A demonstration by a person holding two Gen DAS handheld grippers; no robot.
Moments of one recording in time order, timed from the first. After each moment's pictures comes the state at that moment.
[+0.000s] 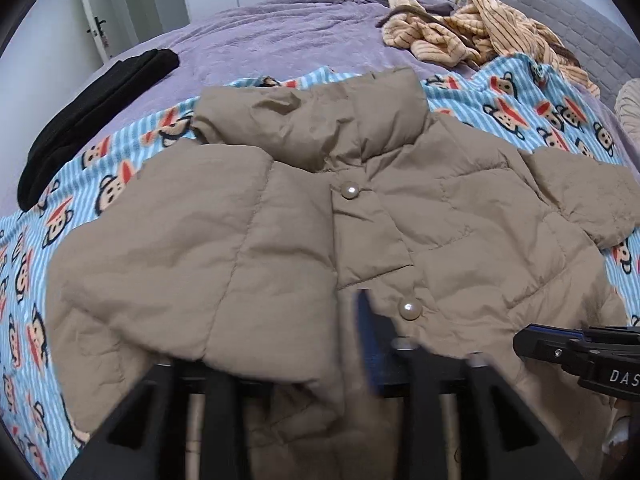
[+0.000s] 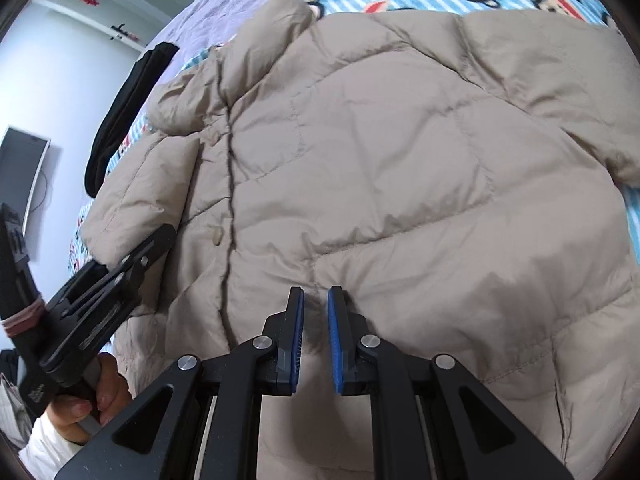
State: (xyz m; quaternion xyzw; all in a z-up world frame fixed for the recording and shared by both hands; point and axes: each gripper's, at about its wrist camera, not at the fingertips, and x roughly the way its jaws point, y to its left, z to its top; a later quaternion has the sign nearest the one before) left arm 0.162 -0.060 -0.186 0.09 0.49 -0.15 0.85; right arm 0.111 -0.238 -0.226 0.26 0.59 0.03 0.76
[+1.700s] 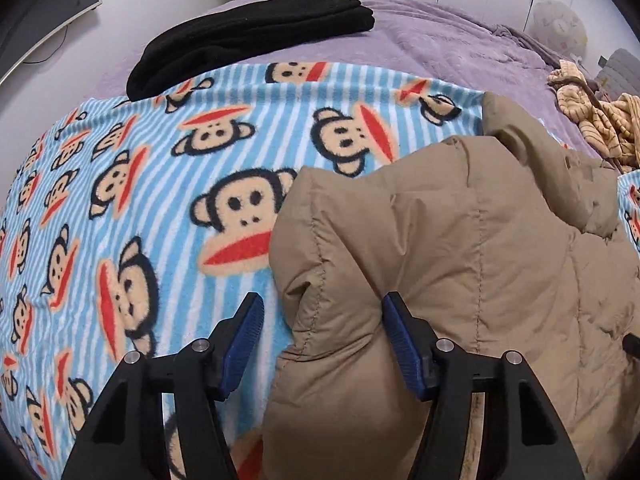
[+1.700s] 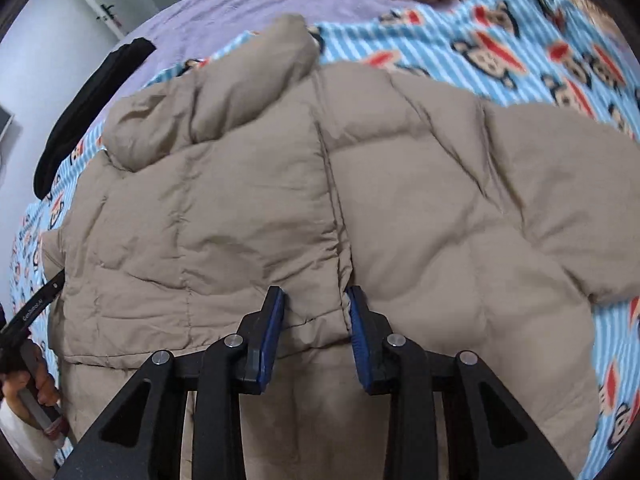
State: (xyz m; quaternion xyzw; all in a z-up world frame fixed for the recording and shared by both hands) left arm 0.242 0.111 -0.215 -0.02 0.52 0.02 0.85; right arm 0.152 -0.262 -0.219 0.18 0.58 -0.04 0.80
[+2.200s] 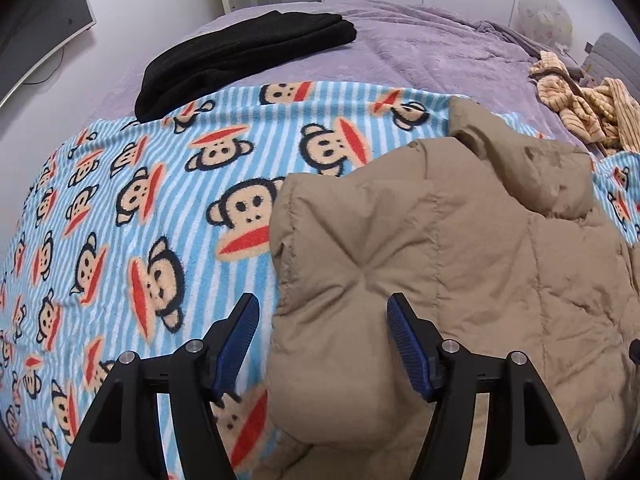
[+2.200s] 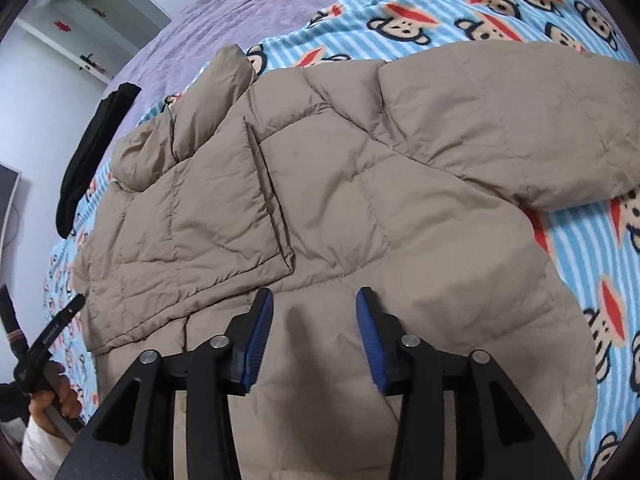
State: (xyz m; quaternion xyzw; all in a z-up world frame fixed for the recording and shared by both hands) left arm 0.208 0.093 -0.173 0.01 0.51 0.01 0.86; right arm 0.094 -0.310 -0.193 0.27 0.56 -0.05 0.78
